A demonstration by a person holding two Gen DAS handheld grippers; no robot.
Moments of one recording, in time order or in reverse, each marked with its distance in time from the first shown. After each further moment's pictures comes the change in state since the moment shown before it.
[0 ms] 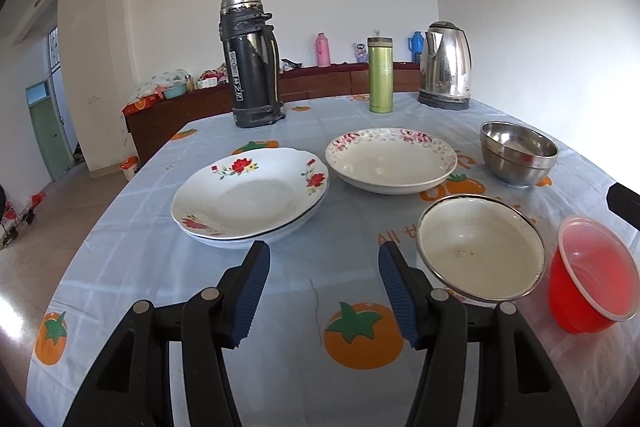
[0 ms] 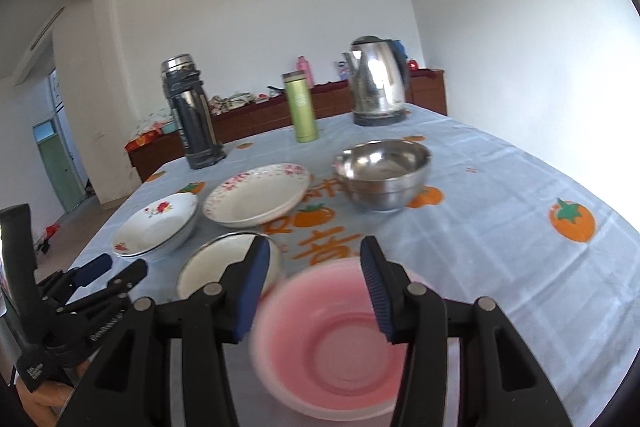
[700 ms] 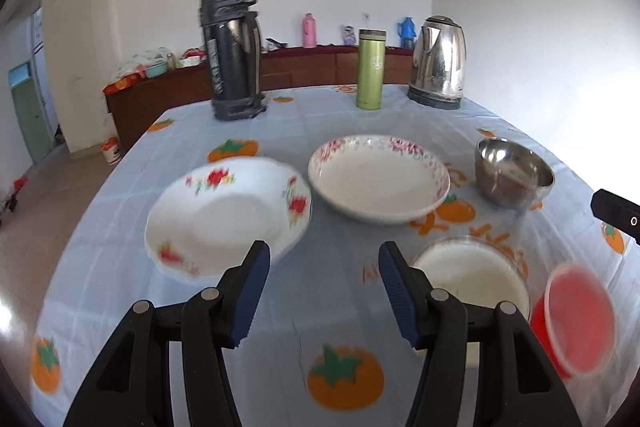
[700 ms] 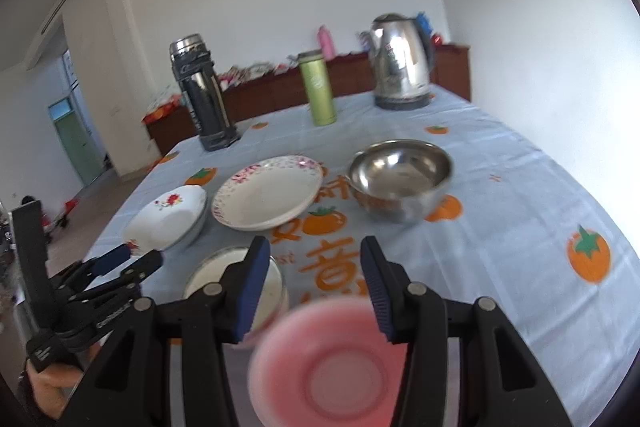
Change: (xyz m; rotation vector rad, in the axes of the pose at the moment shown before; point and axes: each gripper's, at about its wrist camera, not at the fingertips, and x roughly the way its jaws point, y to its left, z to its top) left arm 0.026 0.005 0.057 -0.019 0.088 -0.080; right arm 0.039 0.000 0.065 -0.038 0.178 0.127
